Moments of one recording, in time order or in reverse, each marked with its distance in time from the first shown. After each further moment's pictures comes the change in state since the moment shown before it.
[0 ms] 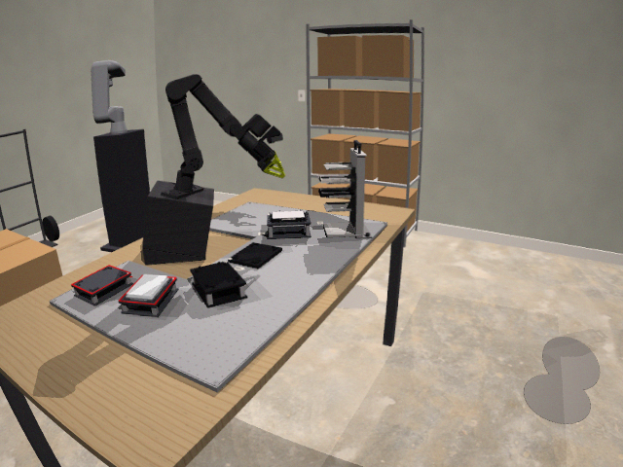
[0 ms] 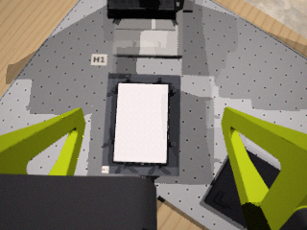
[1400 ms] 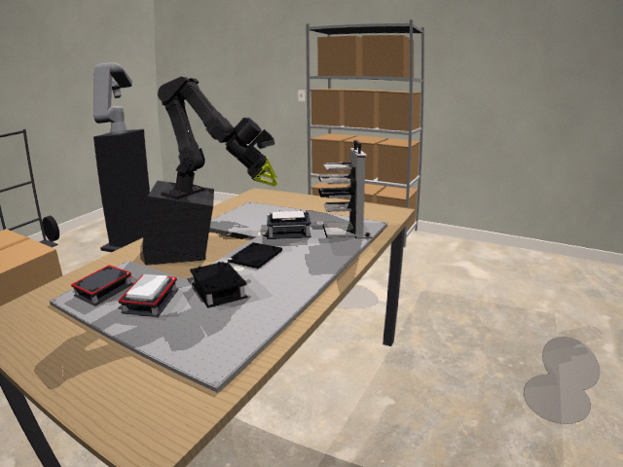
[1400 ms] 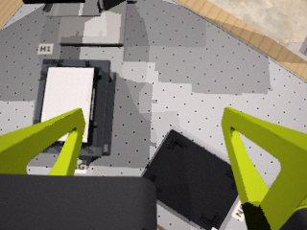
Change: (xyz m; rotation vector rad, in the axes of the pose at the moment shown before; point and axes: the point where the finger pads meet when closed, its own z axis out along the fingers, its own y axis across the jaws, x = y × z) arm 0.021 -0.119 -0.026 0.002 -0.014 -0.006
